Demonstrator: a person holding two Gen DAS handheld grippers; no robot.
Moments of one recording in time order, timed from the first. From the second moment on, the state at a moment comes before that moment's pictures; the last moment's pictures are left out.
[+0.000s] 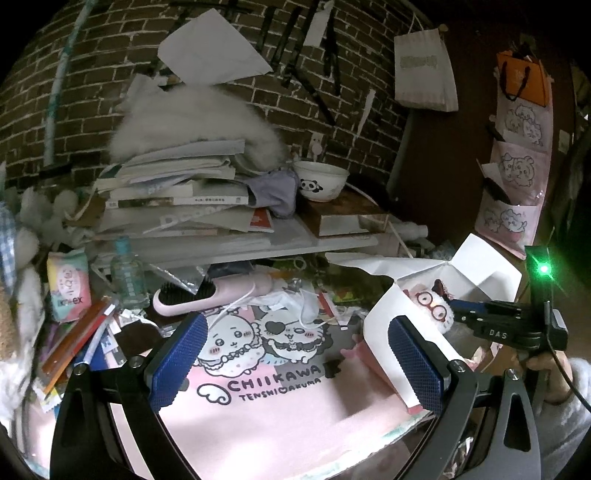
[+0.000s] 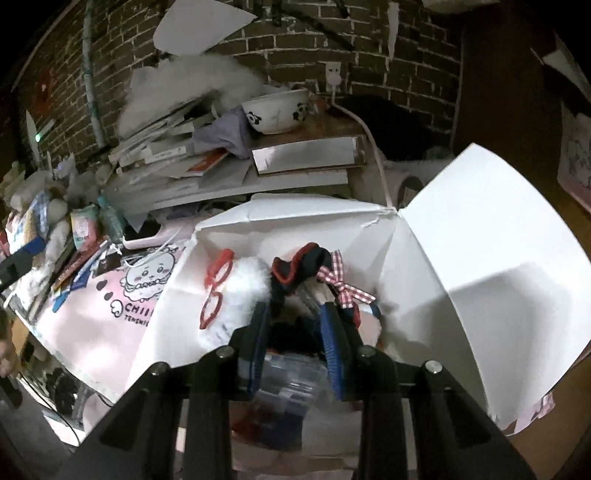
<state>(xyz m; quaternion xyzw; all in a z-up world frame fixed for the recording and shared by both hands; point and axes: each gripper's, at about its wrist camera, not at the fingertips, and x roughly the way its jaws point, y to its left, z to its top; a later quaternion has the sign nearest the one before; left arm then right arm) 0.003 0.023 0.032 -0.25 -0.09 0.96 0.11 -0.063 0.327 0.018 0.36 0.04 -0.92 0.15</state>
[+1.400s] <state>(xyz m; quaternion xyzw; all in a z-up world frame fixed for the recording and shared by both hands) 0.032 0.051 0.067 -0.25 -0.07 0.96 0.05 -0.006 0.298 0.073 0.26 0.02 -0.96 0.12</state>
